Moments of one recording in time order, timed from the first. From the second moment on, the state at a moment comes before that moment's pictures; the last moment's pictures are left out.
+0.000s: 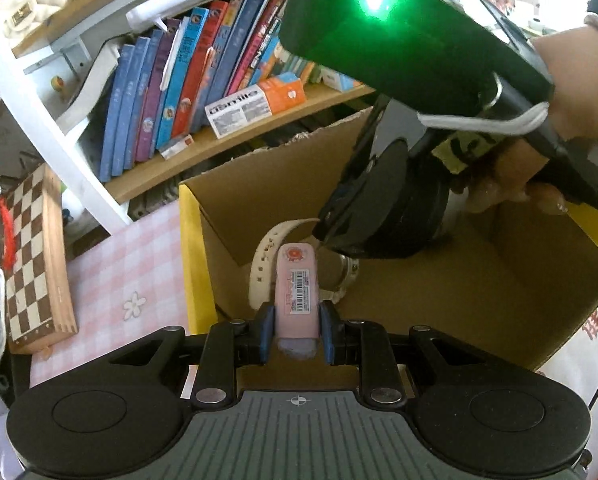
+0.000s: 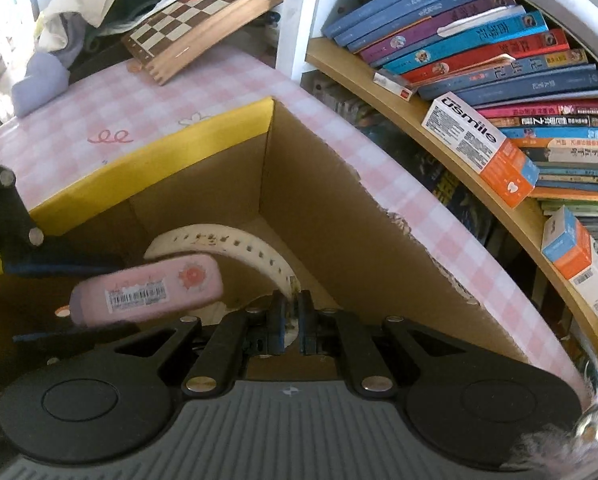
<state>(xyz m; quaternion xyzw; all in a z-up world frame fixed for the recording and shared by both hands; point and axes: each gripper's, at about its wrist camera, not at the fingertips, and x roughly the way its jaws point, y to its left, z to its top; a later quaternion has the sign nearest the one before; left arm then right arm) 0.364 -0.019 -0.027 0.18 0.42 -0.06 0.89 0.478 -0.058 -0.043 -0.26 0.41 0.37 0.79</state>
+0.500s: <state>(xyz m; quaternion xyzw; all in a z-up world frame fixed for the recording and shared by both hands) 0.368 -0.021 -0.030 0.19 0.43 -0.05 0.88 0.477 -0.063 -0.031 -0.22 0.40 0.37 0.81</state>
